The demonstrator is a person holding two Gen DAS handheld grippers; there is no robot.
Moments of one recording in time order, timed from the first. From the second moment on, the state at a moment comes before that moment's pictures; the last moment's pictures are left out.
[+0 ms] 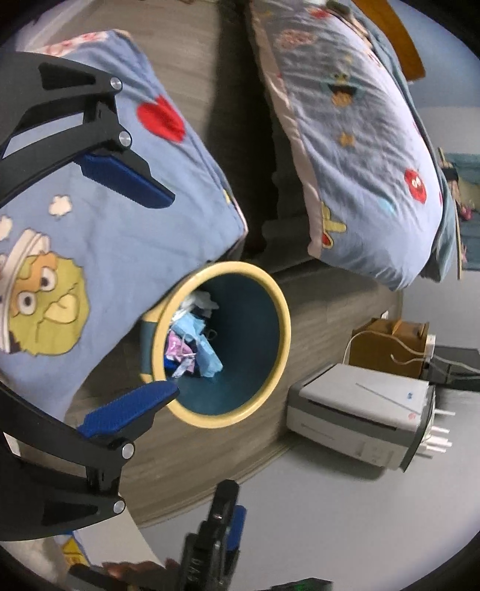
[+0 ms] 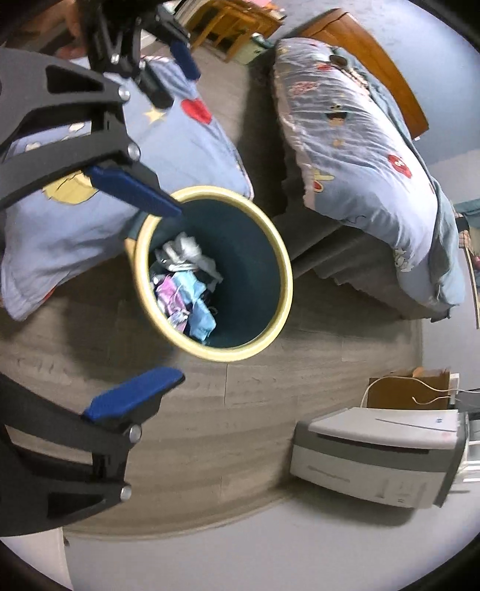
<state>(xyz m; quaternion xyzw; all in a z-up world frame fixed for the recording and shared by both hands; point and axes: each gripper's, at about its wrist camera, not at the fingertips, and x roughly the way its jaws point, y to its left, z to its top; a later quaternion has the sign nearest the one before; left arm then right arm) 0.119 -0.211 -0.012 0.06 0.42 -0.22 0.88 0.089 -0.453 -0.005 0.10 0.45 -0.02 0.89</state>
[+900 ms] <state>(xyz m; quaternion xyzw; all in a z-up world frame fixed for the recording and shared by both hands) 0.117 -0.217 -0.017 0.09 0.40 -0.22 0.88 0.106 -0.432 -0.004 0.07 0.44 -0.02 0.89</state>
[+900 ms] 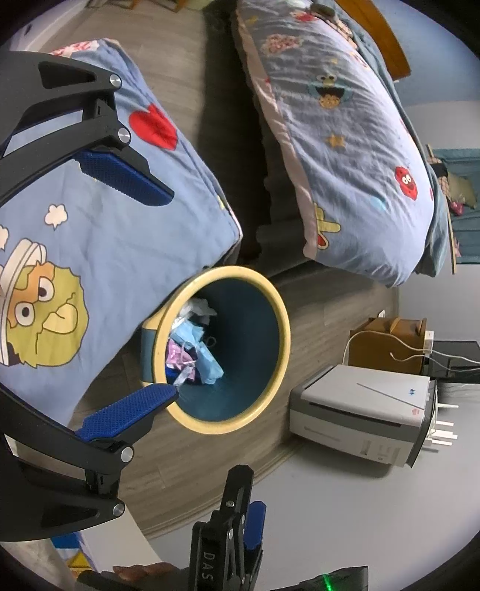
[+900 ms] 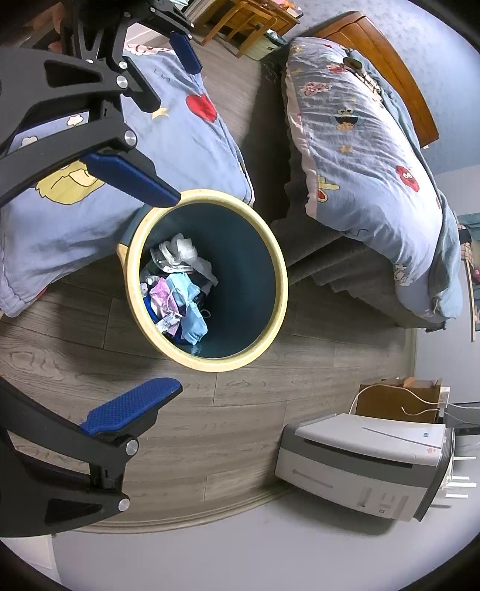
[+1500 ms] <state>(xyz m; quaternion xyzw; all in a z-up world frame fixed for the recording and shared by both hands) 0.117 -0.220 -0.018 0.09 0.40 -0.22 0.88 0.107 -0.432 -0.004 0.07 0.45 -0.02 0.89</state>
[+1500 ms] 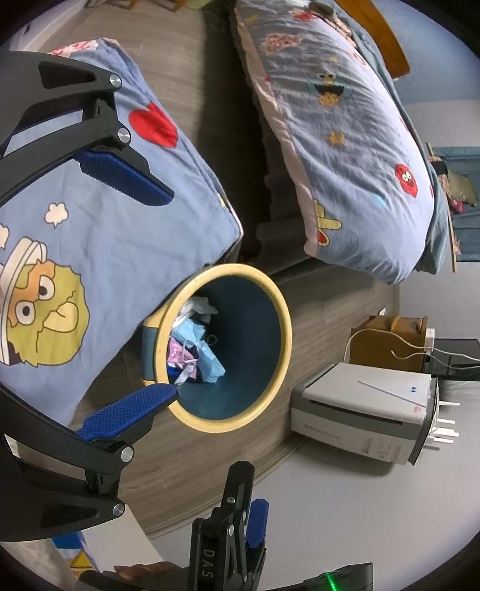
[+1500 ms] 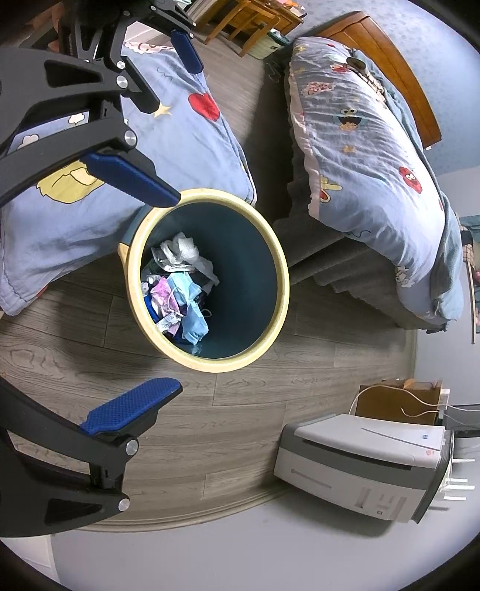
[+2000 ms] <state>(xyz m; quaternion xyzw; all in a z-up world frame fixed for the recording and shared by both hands) 0.117 -0.219 -0.018 0.09 0.40 -0.22 0.88 0.110 -0.432 -0.003 0.07 0.45 -0.02 0.89</state>
